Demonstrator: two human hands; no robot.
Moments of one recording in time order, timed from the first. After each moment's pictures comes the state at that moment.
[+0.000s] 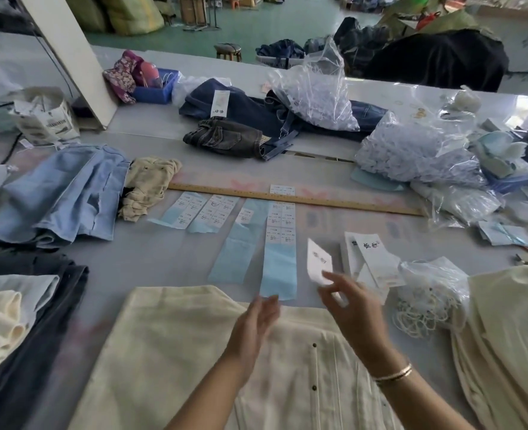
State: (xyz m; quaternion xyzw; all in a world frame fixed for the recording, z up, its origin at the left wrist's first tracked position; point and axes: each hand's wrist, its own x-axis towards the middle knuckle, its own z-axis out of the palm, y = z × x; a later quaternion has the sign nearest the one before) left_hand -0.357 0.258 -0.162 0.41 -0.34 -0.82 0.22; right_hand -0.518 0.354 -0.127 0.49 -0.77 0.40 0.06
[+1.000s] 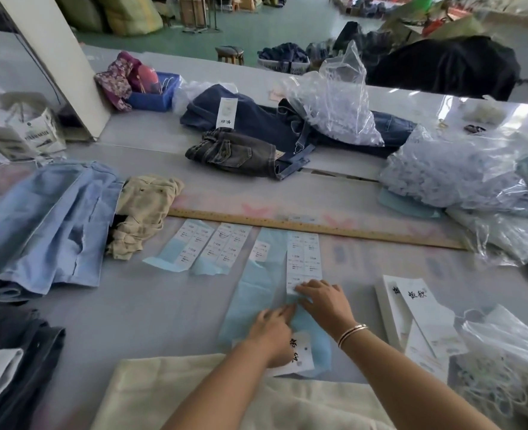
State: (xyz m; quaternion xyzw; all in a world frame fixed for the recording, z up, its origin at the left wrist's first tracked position) left_hand -0.438 0.111 -0.225 0.20 -0.95 -0.16 -0.20; right_hand -0.594 0.164 -0.237 0.54 -0.83 0.02 -0.10
